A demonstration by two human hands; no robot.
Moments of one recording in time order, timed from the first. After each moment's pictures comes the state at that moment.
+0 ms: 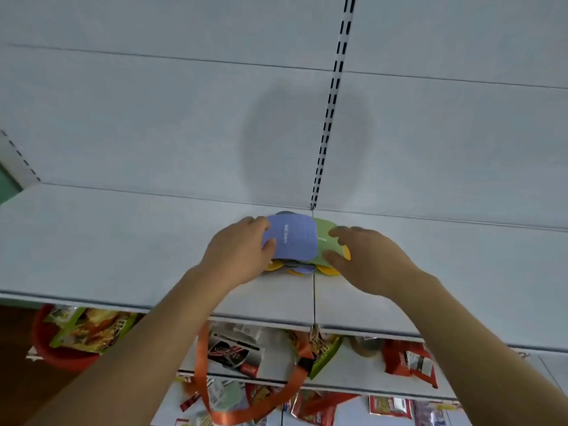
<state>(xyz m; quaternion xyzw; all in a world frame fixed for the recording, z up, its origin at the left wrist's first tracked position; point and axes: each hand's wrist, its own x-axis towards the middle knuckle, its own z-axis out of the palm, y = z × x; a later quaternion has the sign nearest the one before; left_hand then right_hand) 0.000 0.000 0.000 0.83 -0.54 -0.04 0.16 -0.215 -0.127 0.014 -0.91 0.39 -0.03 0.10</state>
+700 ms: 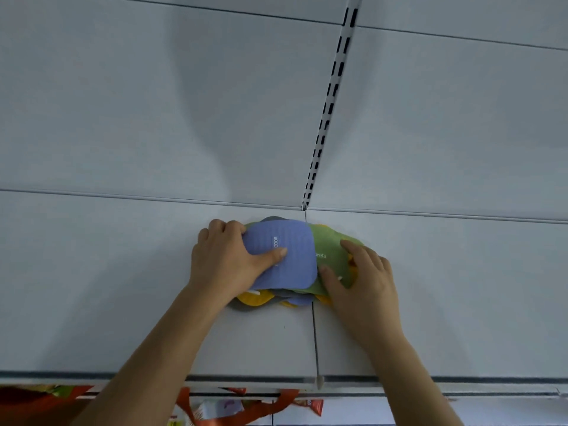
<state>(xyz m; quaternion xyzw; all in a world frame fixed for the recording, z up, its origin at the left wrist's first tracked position) 0.029 -0.055 -0.041 0.87 -0.42 -0.14 0.22 -0.192 -0.125 -0.065 -0.78 0.53 -0.26 0.20</state>
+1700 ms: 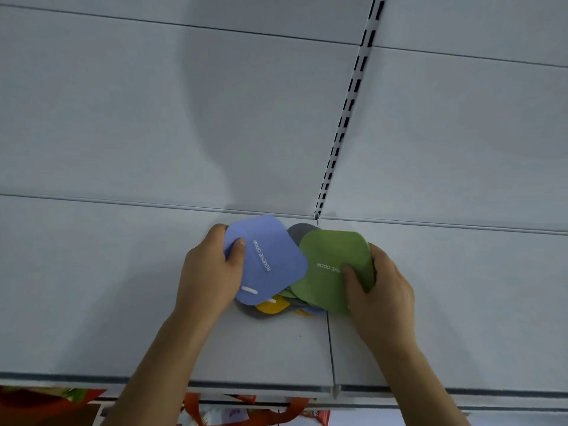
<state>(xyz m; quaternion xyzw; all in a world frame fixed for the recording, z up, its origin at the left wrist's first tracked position) 0.049 -0.021 -0.031 0.83 -0.36 -0.11 0.41 -0.188 -0.122 -0.055 -0.76 0.50 -0.35 0.22</state>
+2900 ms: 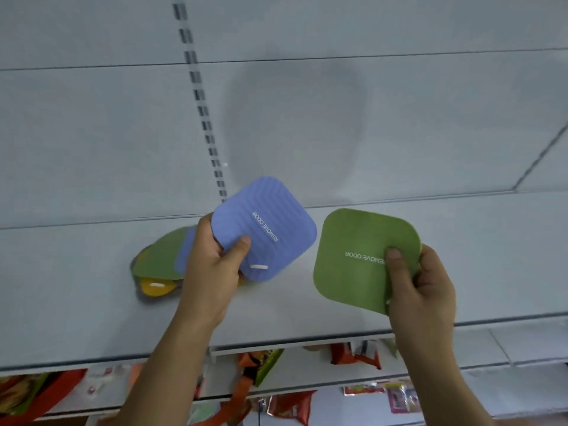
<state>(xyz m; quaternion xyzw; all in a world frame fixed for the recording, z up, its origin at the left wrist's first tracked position) -0.144 -0.069 0.005 0.64 -0.33 -0.26 0.64 -0.393 -0.135 -0.009 -0.54 0.50 -0.54 0.40</state>
